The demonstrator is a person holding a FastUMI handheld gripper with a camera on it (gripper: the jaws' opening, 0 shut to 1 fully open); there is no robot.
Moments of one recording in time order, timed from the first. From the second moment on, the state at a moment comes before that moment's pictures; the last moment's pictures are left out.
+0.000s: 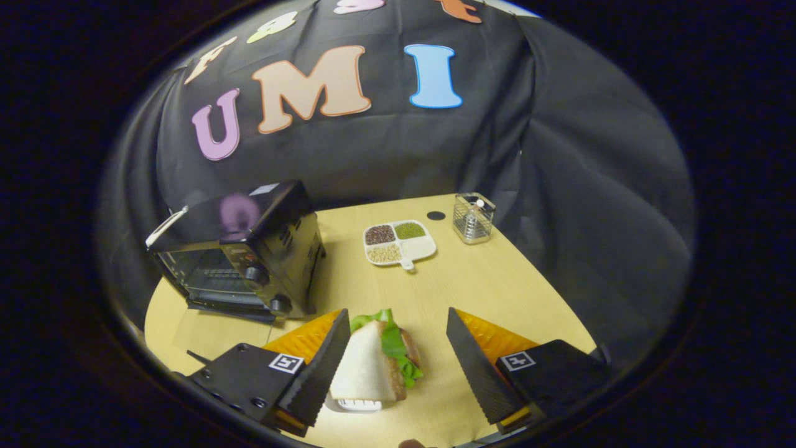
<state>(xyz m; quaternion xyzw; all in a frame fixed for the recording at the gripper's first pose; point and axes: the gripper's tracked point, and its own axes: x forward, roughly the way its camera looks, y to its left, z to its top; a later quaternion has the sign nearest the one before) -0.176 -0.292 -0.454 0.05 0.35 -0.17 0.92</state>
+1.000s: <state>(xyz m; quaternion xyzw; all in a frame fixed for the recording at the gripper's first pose) -0.202 -0.245 -0.546 0.18 0.45 -0.15 0.86</state>
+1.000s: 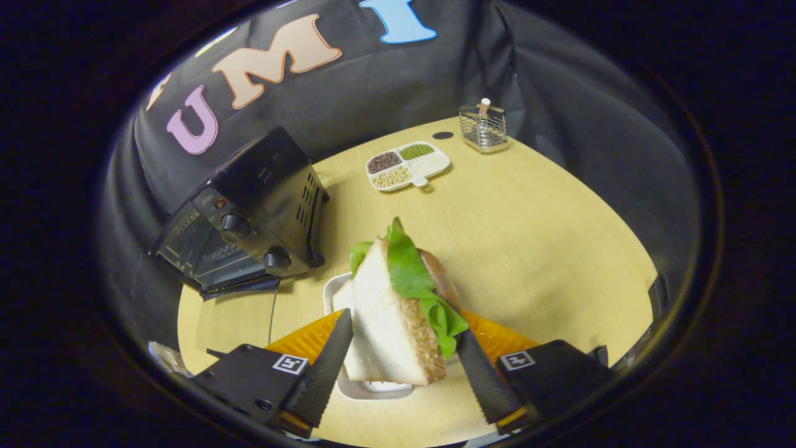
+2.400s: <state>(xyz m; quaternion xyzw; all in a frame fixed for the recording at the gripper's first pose) -0.165 -0.176 -0.456 0.35 0.40 -0.08 0.85</state>
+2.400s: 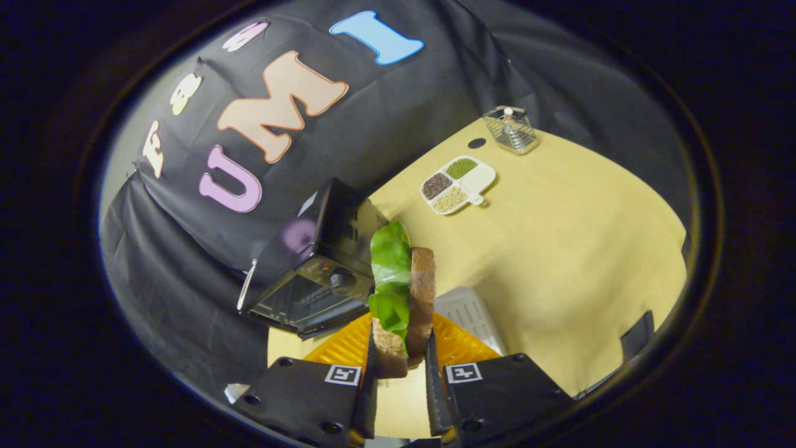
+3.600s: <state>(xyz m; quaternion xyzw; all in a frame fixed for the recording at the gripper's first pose) -0.049 0.049 -0.515 0.54 0.39 0.00 0.75</state>
